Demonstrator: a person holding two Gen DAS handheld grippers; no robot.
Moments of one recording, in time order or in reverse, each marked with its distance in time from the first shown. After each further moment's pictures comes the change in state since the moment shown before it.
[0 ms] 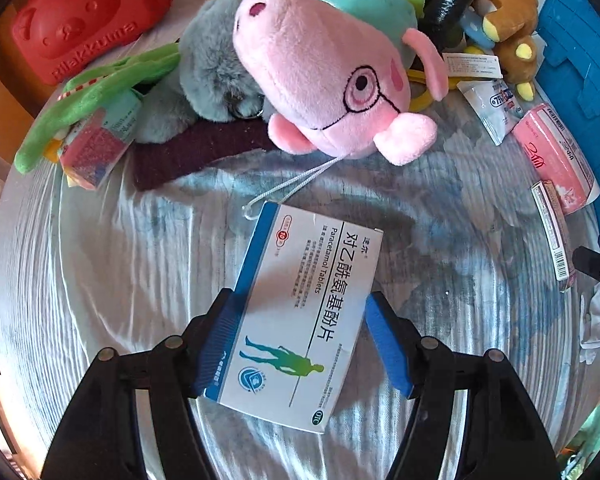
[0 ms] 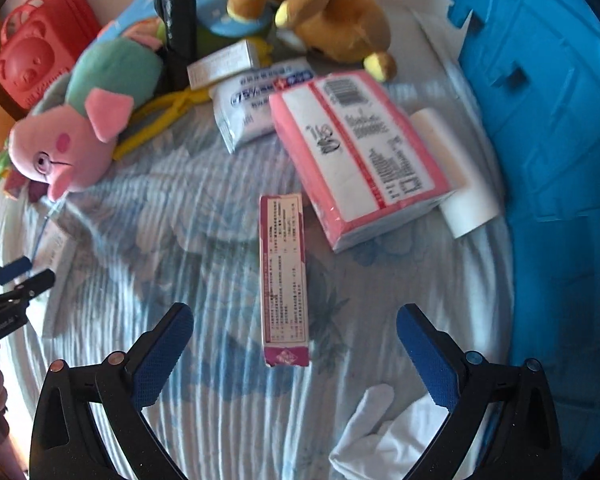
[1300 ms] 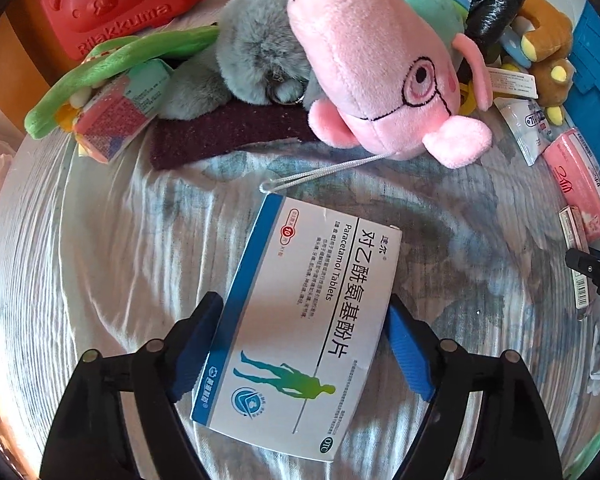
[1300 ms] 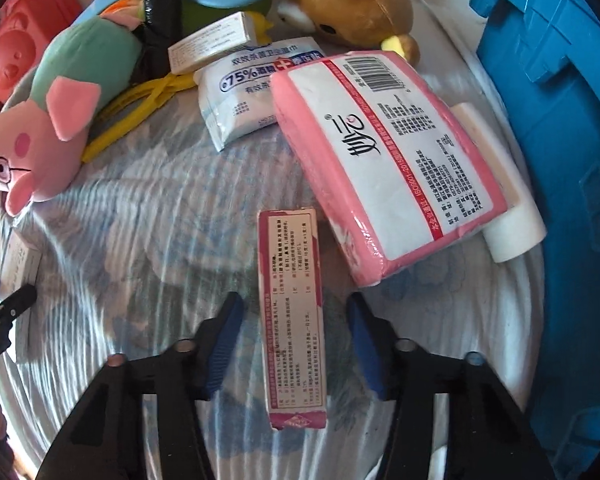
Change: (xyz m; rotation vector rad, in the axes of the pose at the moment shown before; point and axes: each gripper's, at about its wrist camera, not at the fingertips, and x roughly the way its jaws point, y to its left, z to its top) left arm -0.013 -0.007 -0.017 -0.121 -0.033 0.041; right arm 0.028 -0.006 -0.001 0.012 0.003 -0.014
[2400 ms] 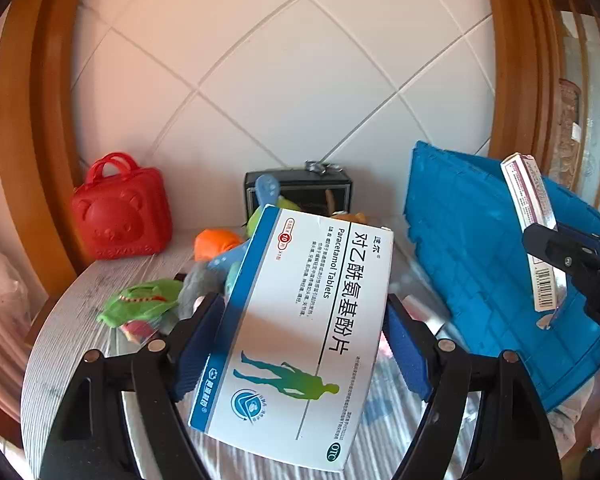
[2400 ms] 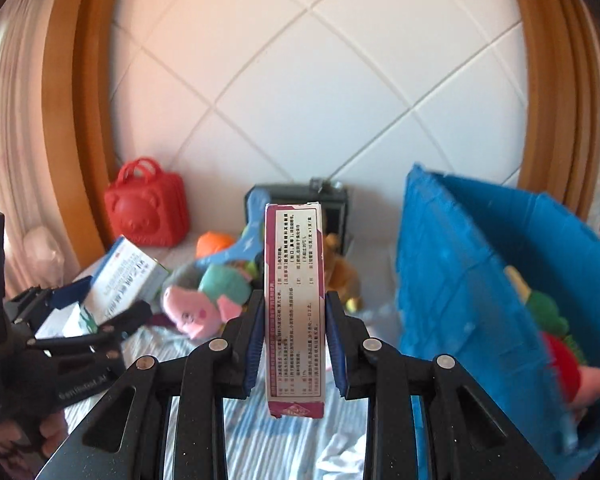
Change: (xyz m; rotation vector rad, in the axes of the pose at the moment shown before) left arm -0.271 -0.109 -0.044 0.148 -0.718 -0.145; right arm -0.302 -0.016 -0.077 -0.159 -0.814 0.096
